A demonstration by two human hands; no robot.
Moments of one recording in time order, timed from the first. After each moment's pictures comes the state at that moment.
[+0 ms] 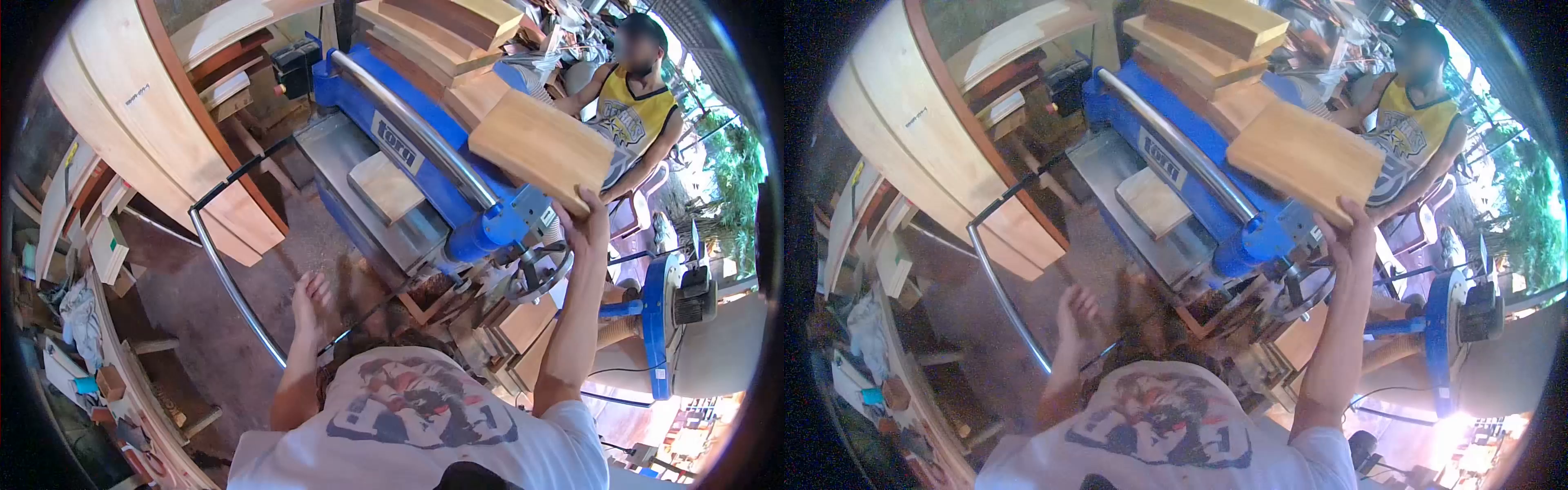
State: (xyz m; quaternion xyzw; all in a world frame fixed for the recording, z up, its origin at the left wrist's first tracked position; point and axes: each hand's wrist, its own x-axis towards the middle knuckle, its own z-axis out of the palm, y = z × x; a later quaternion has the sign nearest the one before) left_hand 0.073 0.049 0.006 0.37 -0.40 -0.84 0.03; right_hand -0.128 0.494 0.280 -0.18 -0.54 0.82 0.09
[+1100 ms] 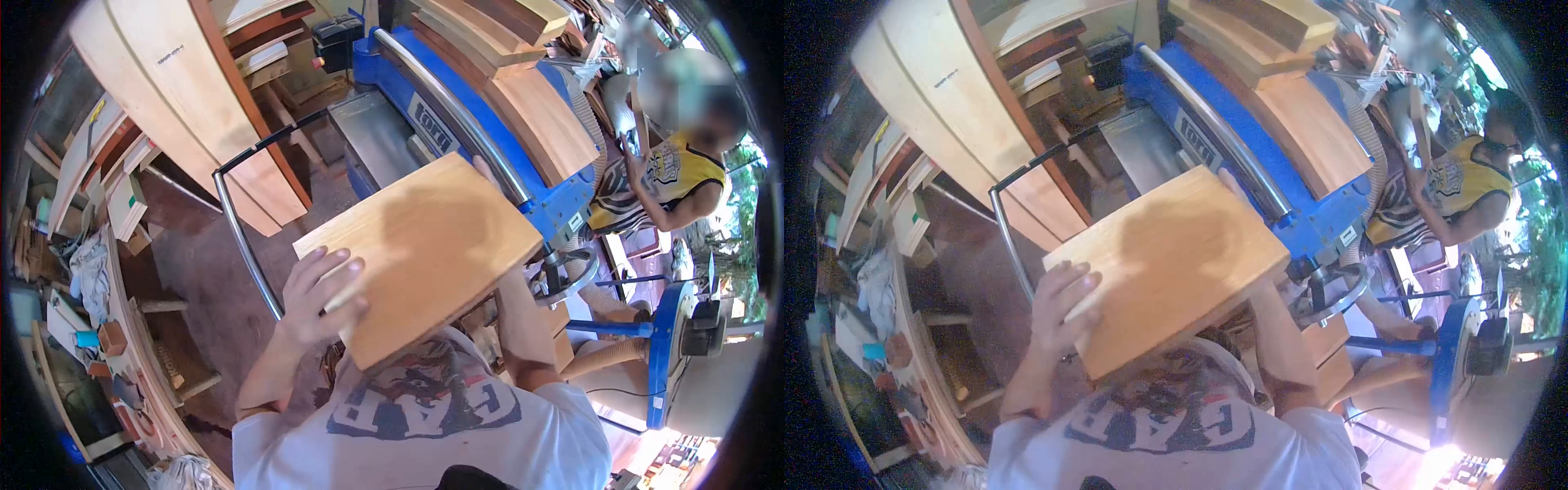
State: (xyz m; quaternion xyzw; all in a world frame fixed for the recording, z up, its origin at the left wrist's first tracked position) left_hand 0.093 0.056 0.220 -0.24 -0.86 -0.25 0.38; right_hand -0.086 0.282 0.229 -0.07 -0.37 0.90 -0.20
